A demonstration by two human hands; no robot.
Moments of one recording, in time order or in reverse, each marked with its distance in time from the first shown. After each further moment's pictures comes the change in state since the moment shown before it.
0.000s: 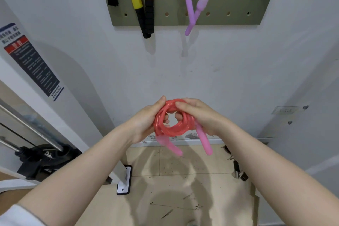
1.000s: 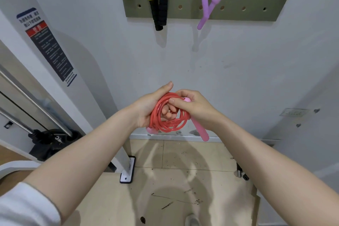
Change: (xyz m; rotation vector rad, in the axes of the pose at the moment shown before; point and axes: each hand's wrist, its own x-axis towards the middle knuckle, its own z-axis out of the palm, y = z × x) left_hand -0.014 0.017 -0.006 -0.092 -0.020 -0.132; right_hand 0.008 0.002 0.030 -0.084 0.053 -0.213
